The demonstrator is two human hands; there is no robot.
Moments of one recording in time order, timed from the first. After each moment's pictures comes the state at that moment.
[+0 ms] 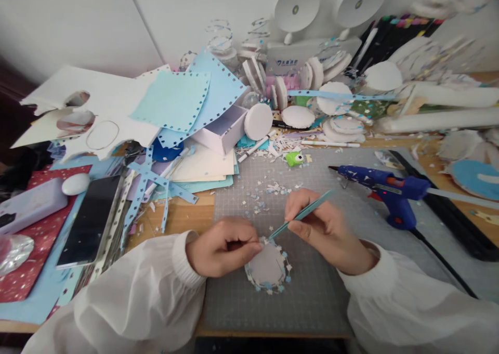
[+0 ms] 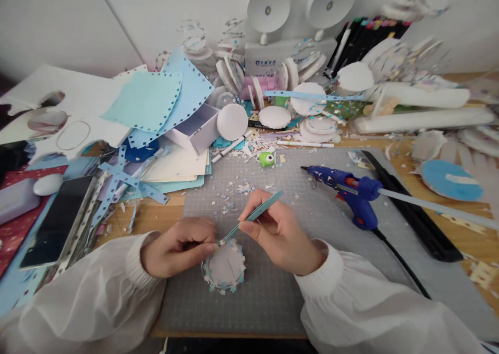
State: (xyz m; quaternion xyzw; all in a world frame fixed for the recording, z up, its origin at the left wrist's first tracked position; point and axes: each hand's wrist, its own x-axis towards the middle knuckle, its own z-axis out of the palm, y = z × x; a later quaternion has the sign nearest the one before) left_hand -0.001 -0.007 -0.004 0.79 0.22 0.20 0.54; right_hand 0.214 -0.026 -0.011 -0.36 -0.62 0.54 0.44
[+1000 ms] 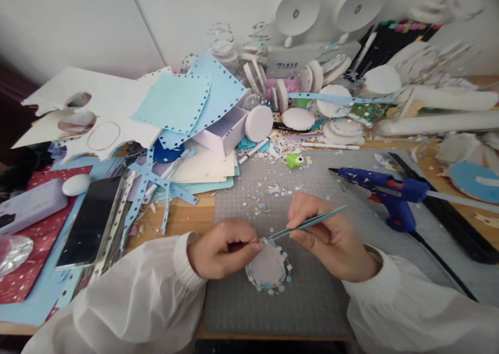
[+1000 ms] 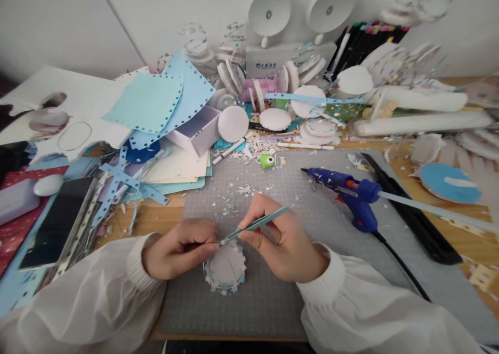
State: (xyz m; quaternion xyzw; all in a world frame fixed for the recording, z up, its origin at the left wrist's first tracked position) left_hand -0.001 -0.009 -0.006 0.78 0.22 0.20 0.54; right_hand 0.216 -0.029 -0.008 -0.32 -0.67 0.49 0.46
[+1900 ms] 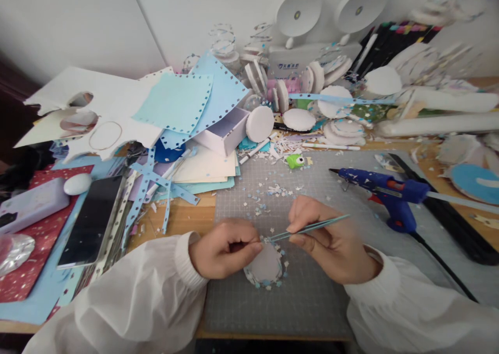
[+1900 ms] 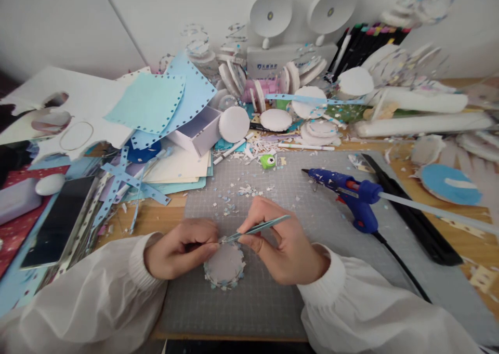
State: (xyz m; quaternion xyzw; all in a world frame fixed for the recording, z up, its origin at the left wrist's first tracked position) left_hand -0.001 -0.010 -0.008 0.79 0.23 0.20 0.54; right_hand 0.215 -0.029 -0.007 -0.32 -0.71 0.43 0.45
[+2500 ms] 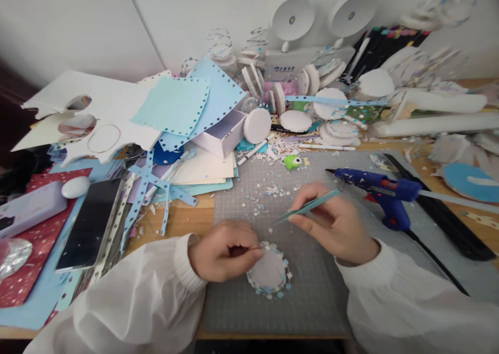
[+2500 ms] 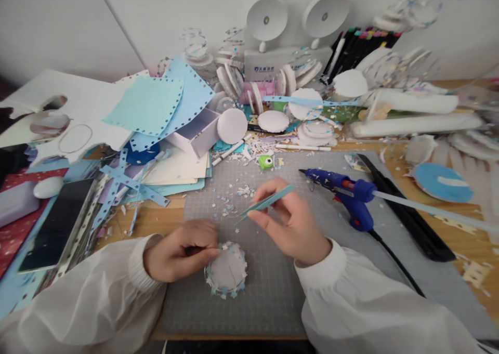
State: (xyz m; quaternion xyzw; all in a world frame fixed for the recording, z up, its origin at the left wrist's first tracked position) left_hand 0.002 -0.007 -0.006 0.81 0.19 0.20 0.51; right_hand 0.228 -0.015 -0.002 -0.42 -0.66 0.40 0.48
